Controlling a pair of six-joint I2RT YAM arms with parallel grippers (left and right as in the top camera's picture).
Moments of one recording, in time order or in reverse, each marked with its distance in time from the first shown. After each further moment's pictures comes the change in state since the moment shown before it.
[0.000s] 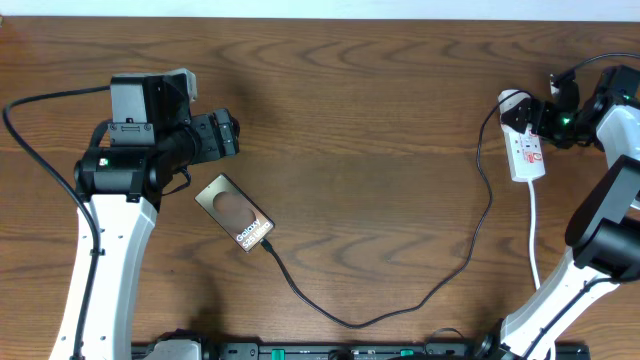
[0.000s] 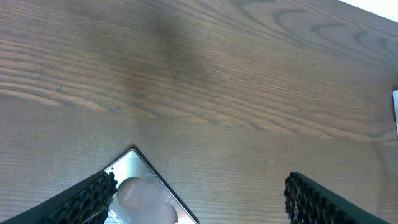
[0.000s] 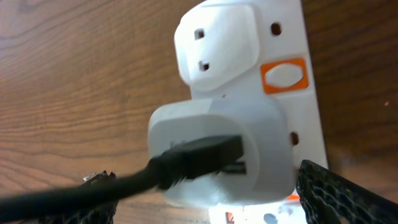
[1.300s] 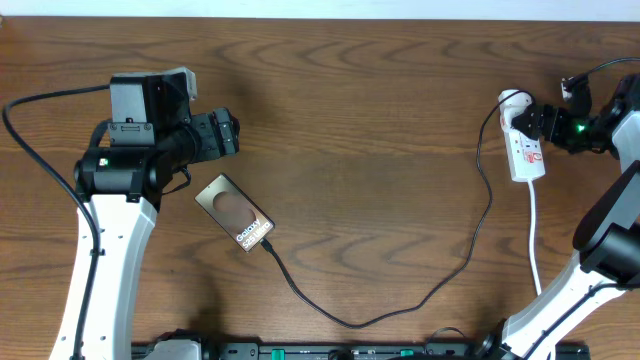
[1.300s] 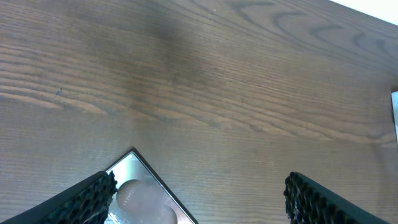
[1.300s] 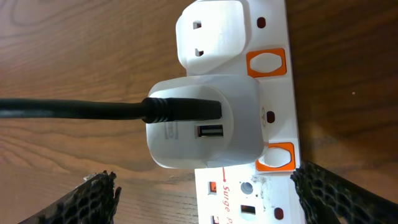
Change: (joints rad) left arm 0.000 0.000 0.000 0.010 0.000 0.000; right arm -0.063 -0.022 -0.007 -0.041 -0.067 -0.122
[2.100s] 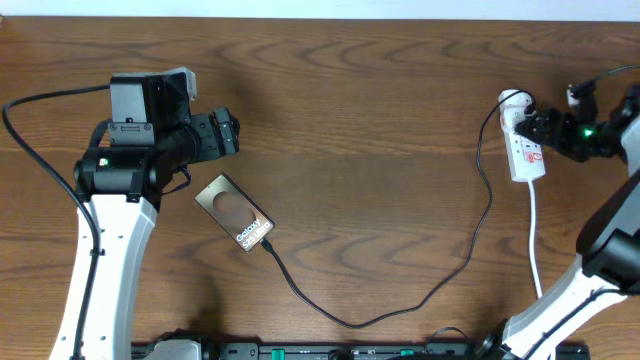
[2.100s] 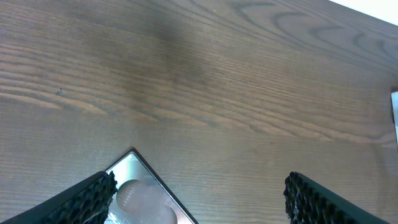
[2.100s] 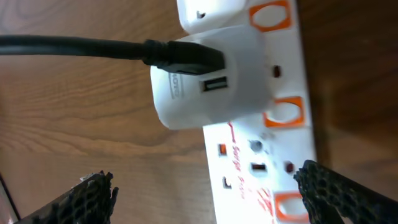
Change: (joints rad) left arm 0.000 0.000 0.000 0.000 0.000 0.000; right arm -0.016 -0.019 0.000 -0.109 -0.008 0.011
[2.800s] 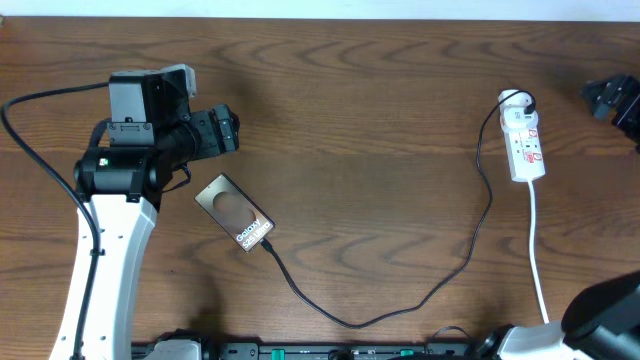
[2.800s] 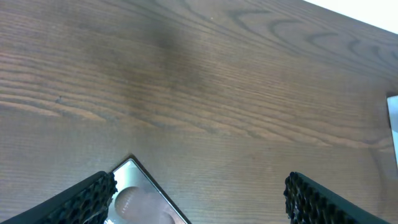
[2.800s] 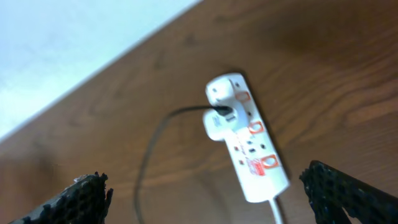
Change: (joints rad) left arm 0.000 0.000 0.000 0.024 0.001 -0.003; right arm -0.098 -0.451 0.000 -0.024 0.046 0.259
